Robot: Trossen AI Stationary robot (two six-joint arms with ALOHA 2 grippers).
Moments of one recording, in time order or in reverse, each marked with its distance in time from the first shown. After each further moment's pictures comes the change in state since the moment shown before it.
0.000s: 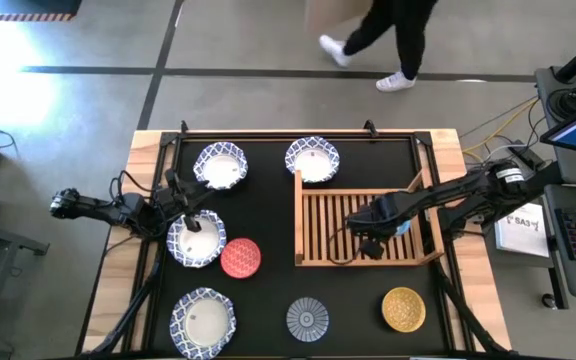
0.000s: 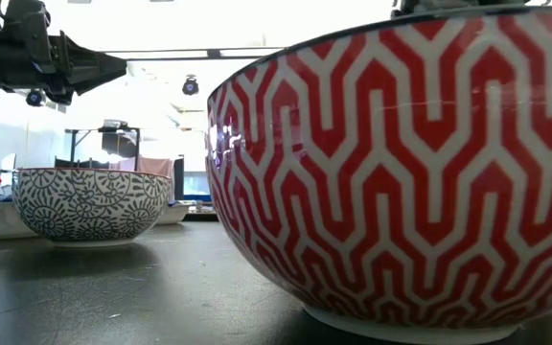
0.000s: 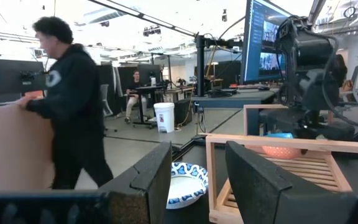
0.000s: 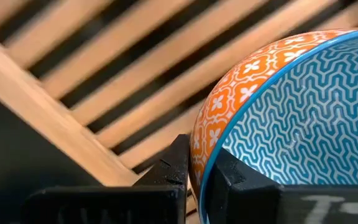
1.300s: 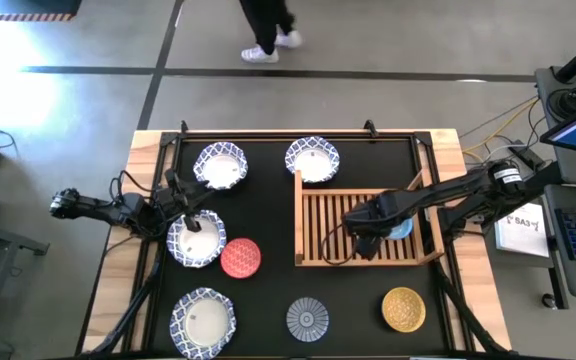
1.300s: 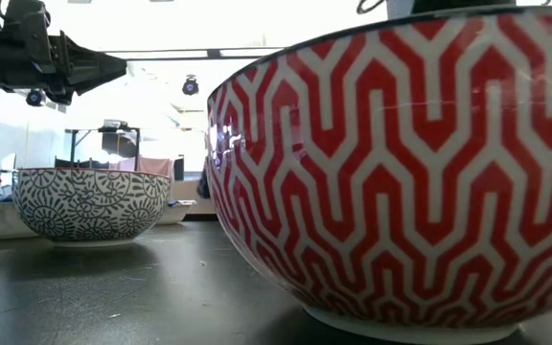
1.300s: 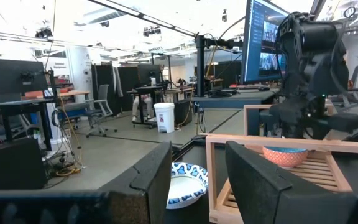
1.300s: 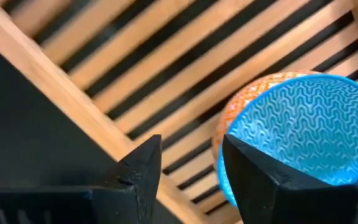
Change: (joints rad) left arm 0.000 0.000 0.000 0.000 0.000 0.000; right arm 0.022 0.019 0.141 -0.034 0.000 0.069
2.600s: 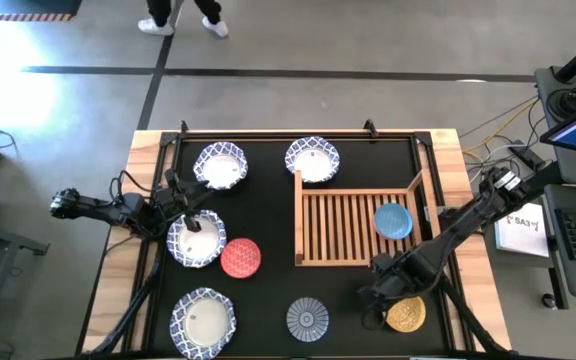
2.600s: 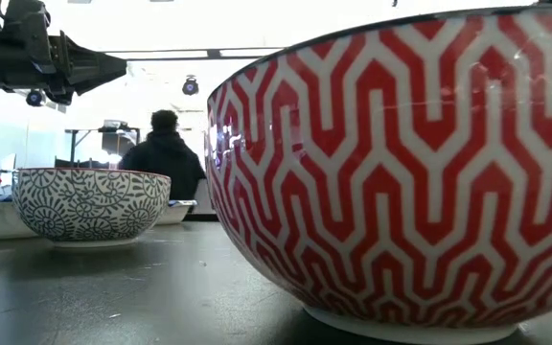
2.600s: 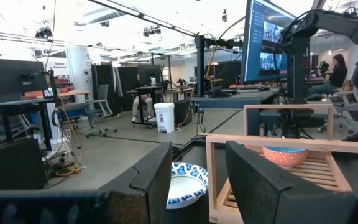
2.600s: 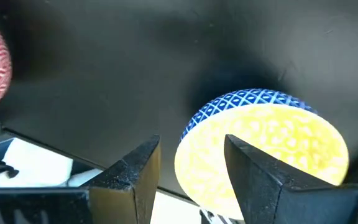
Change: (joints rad) left arm 0.000 0.000 0.000 0.000 0.000 0.000; right arm 0.526 0.025 0.011 0.285 -0.174 1.087
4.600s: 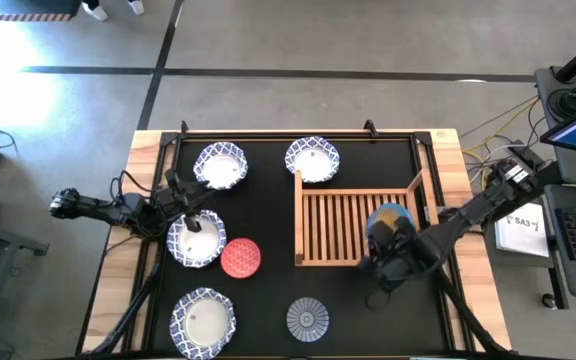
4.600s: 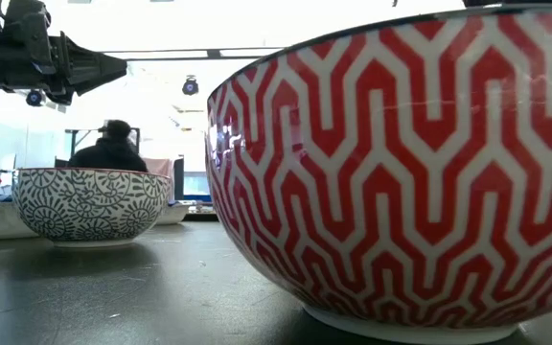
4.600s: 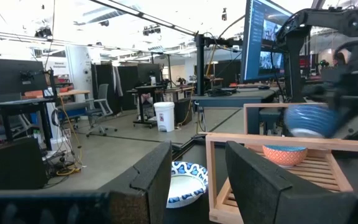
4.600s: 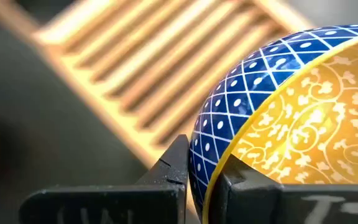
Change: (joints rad) left arm 0.000 0.004 0.000 0.000 0.000 0.000; right arm -0.077 -0.104 0.017 -0.263 0.673 -0.518
